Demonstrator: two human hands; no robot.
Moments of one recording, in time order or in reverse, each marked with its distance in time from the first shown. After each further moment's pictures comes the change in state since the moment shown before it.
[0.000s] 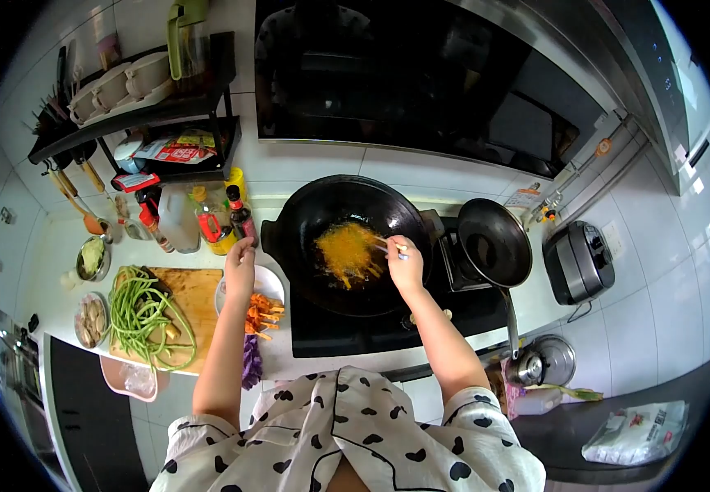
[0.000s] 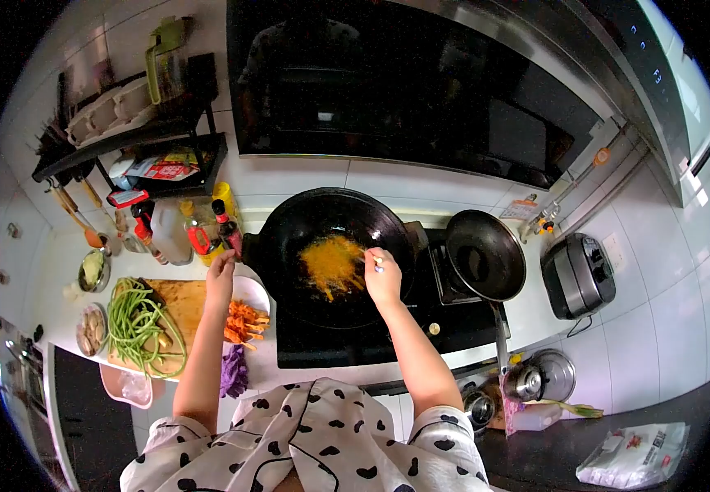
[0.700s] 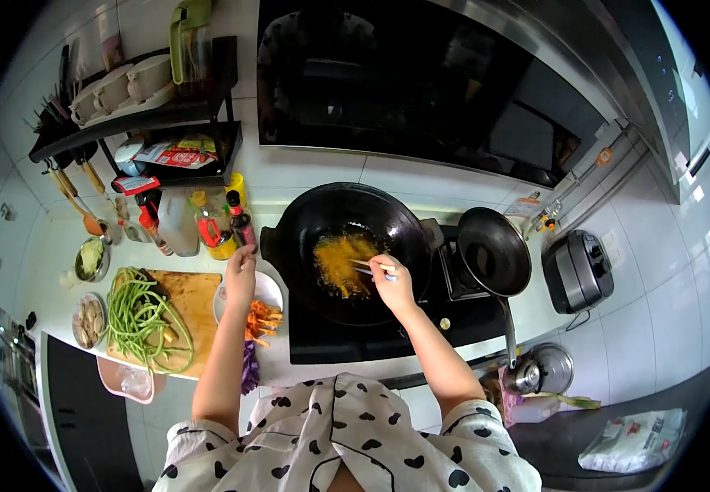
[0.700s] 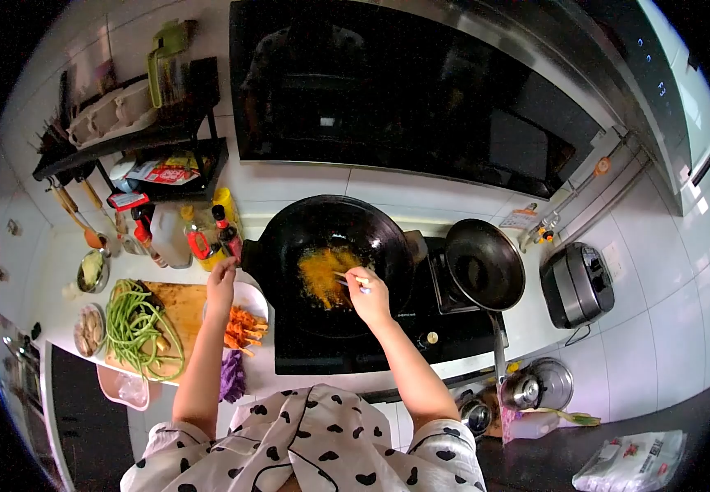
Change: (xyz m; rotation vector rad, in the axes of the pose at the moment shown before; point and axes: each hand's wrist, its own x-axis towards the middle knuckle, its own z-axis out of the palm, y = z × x) left_hand -0.003 -0.001 0.003 -0.025 0.004 -0.005; right_hand -0.022 -0.024 0.001 0.089 -0.198 -0.044
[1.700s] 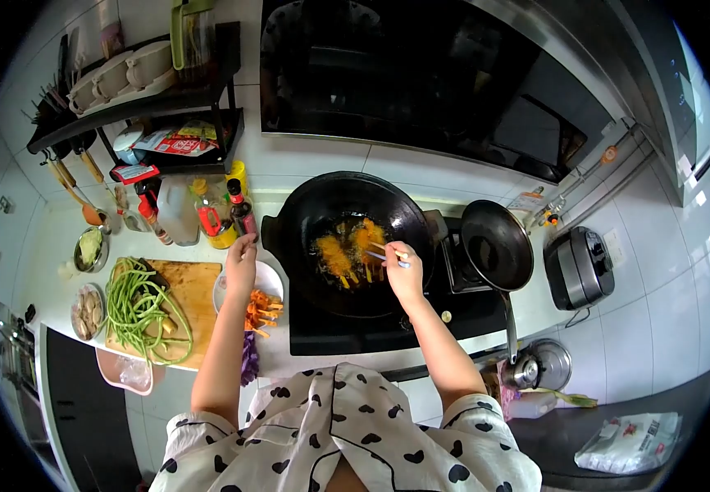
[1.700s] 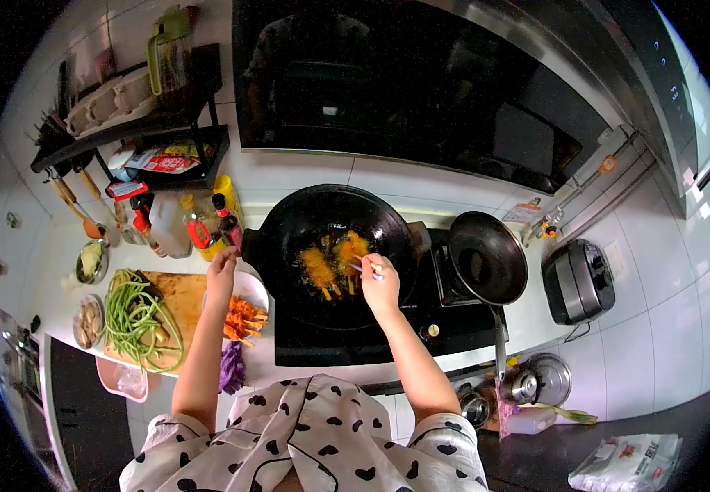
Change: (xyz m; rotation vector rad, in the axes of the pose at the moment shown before) left_hand 0.004 -0.005 0.001 -0.028 0.028 0.023; right_hand 0.004 -0.006 -0.006 0.056 0.136 0.104
